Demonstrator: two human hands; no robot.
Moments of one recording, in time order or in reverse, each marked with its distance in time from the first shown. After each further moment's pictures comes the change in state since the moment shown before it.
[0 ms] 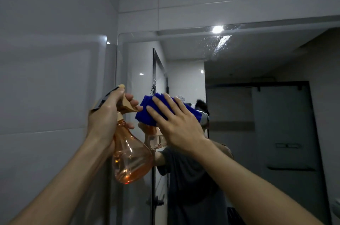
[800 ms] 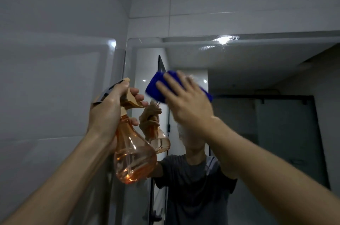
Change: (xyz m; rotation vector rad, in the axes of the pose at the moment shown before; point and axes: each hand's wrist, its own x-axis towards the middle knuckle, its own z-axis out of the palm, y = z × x) left_hand 0.026 0.009 -0.005 -0.094 -0.016 0.045; right_hand 0.061 0.041 -0.026 -0.049 0.082 0.073
